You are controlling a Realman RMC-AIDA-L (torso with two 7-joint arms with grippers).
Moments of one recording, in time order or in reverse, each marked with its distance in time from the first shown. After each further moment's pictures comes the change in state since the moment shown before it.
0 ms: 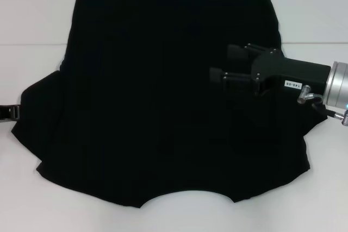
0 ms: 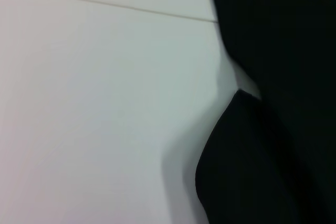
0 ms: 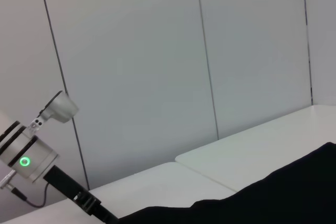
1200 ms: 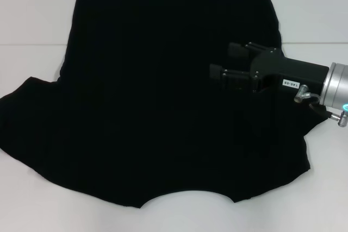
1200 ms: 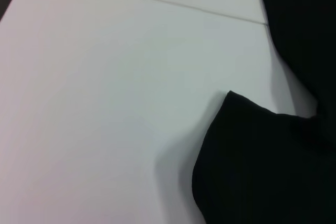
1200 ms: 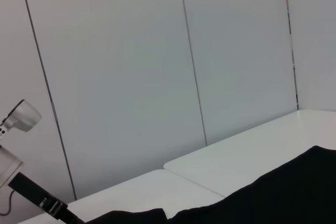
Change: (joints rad) left arm 0.069 -0.003 -0.053 0.087 -0.003 0.052 -0.004; right arm -0.001 0.002 -0.009 0.039 0.045 0.040 -0.030
